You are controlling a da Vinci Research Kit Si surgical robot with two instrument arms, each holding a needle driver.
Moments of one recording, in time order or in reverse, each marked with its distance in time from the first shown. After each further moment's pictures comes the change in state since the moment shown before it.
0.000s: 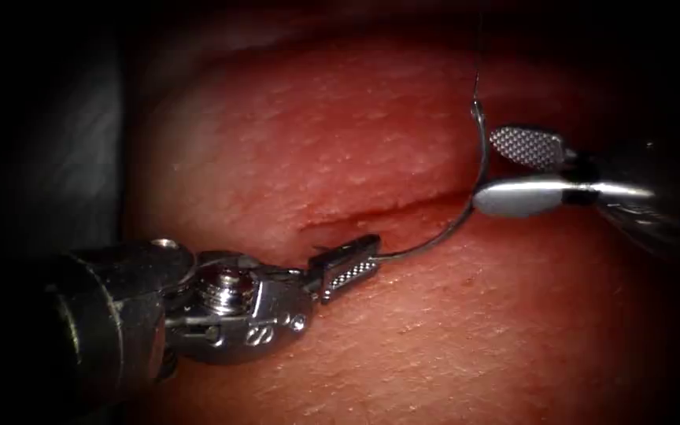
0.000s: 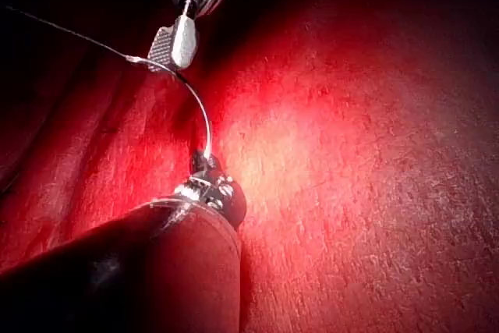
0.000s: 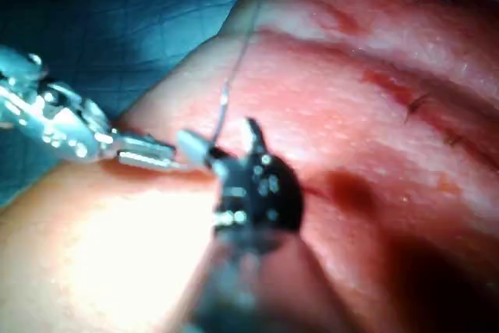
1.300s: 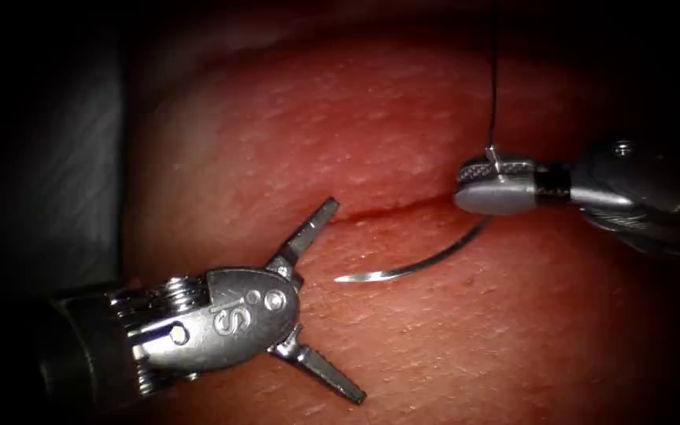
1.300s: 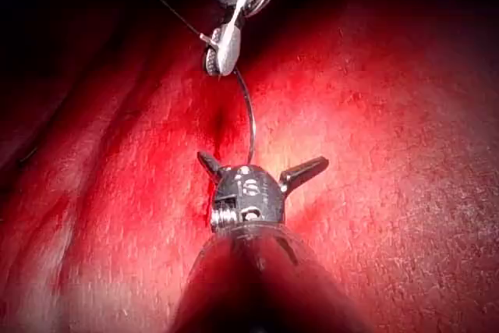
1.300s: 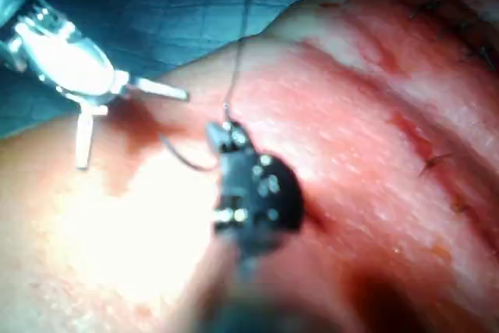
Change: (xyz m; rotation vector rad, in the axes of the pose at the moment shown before) right arm 0.001 -0.001 0.001 0.065 -0.037 -0.356; left arm -0.001 -0.001 -0.002 -0.489 0.123 -0.858
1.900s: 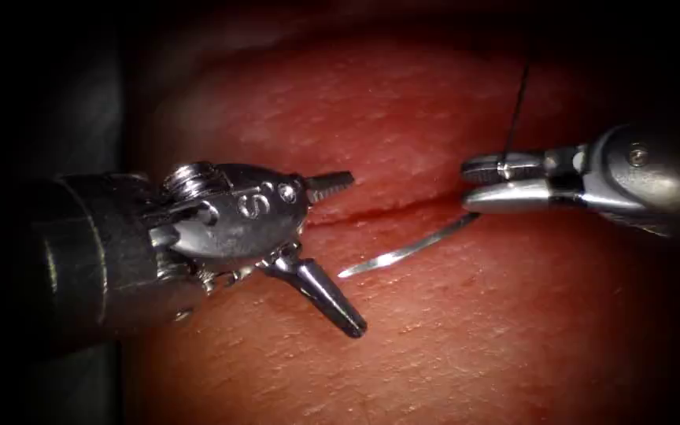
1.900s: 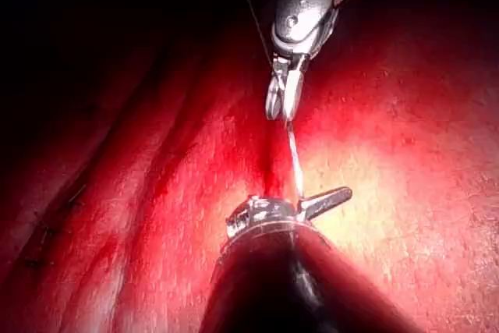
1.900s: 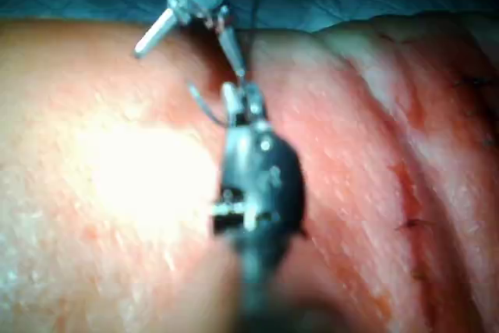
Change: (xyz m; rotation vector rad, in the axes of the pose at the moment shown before) right arm 0.001 -0.001 0.000 0.147 0.084 -0.459; left arm 0.003 -0.004 0.001 -0.245 -0.257 -0.241
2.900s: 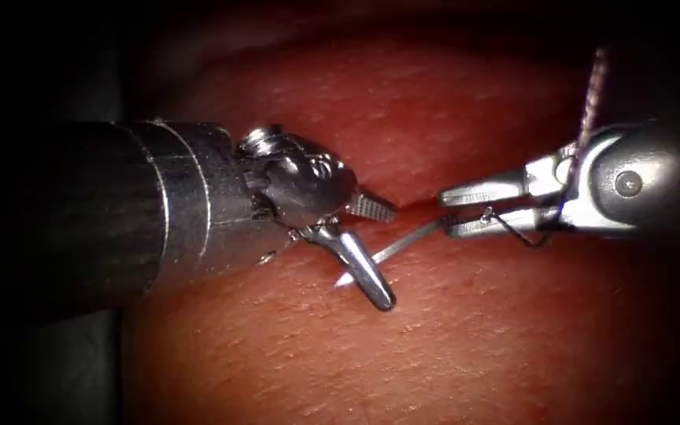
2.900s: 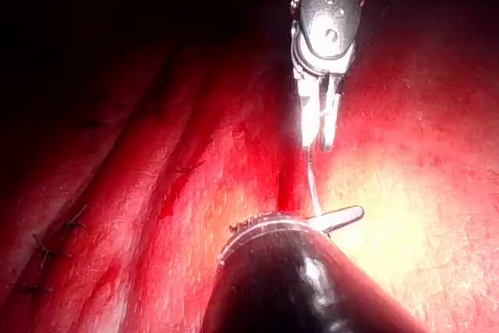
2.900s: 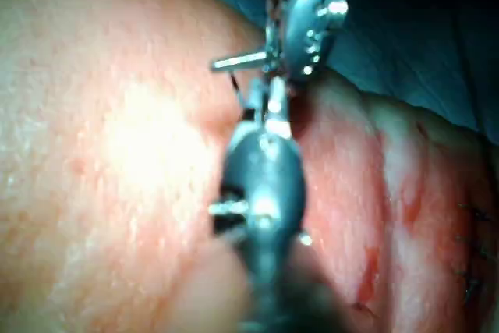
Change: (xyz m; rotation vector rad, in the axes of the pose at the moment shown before) right arm 0.002 -0.001 0.001 0.159 0.003 -0.365; left arm 0.001 -0.003 0.003 -0.227 -0.136 -0.112
